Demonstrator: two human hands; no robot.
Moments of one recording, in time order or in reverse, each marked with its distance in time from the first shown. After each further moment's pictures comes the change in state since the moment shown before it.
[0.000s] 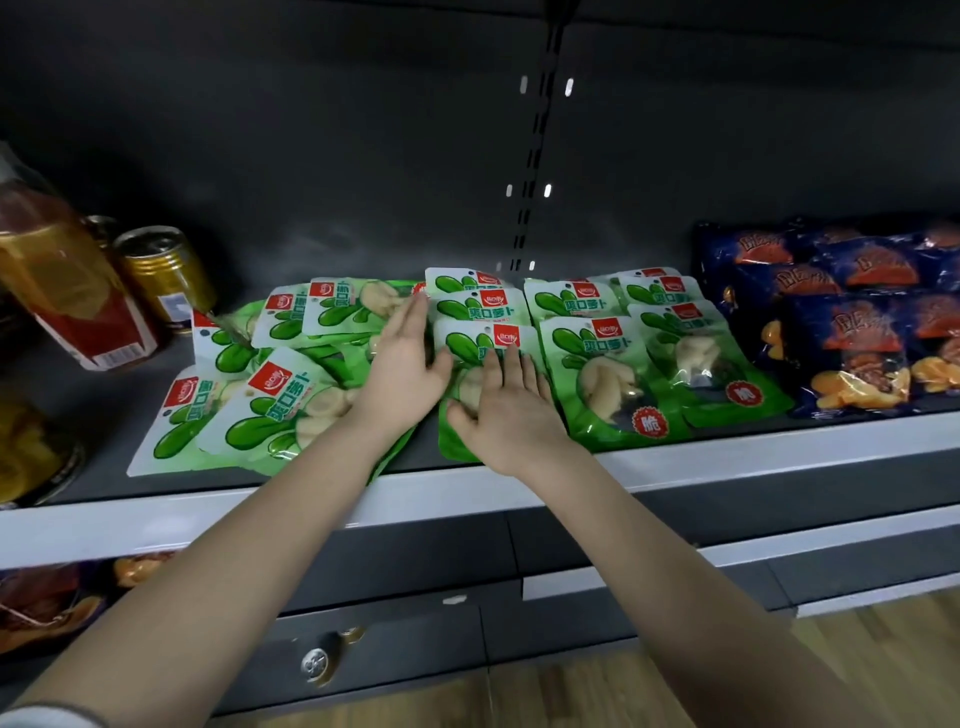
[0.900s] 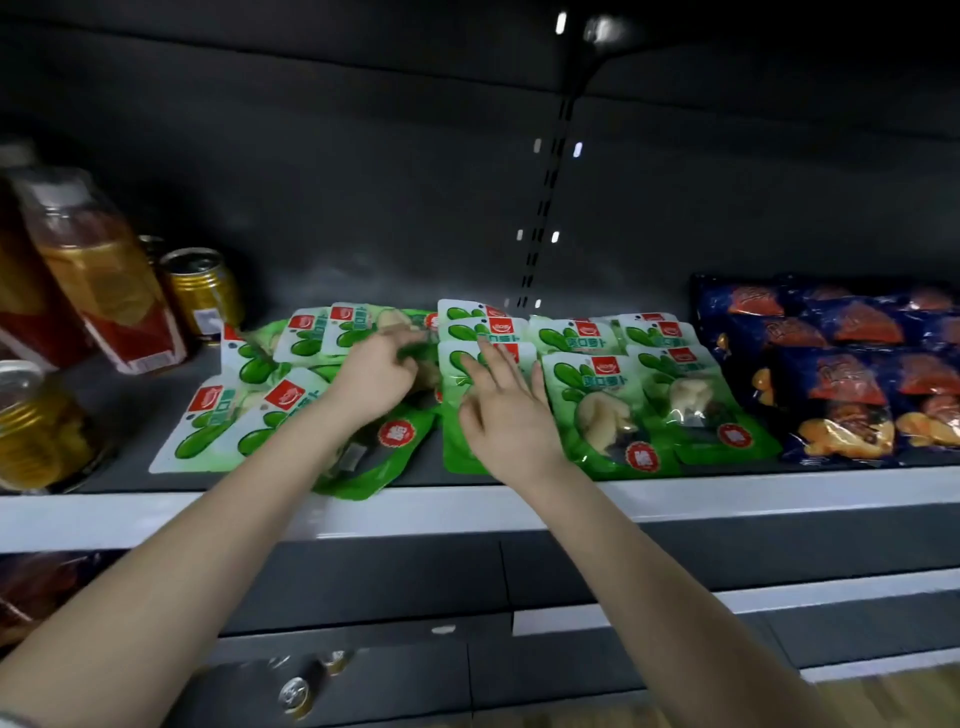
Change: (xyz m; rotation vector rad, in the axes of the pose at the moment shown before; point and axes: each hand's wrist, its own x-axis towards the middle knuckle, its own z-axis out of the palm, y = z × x) left_hand 0.011 -0.012 -0.041 0.094 -0.134 -0.061; right_hand 0.003 0.002 -0.011 0.058 0.294 -0.269
